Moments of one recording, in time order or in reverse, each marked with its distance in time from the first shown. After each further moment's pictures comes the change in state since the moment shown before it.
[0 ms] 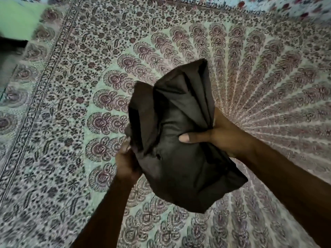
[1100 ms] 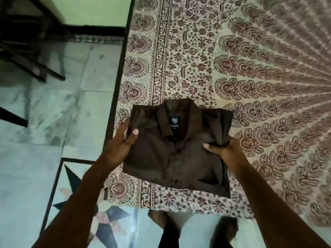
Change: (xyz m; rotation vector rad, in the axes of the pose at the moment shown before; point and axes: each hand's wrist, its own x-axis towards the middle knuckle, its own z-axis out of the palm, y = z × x) left_hand -0.069 0.399 -0.387 1.350 0.087 0.152; right_hand 0.122 0.246 0.434 0.036 0.568 0.234
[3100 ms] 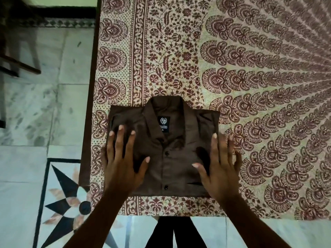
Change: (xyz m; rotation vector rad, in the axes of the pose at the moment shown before) left_hand -0.016 -0.033 0.086 0.888 0.339 0.374; right_hand -0.038 0.047 -0.006 -1.263 0.280 -0.343
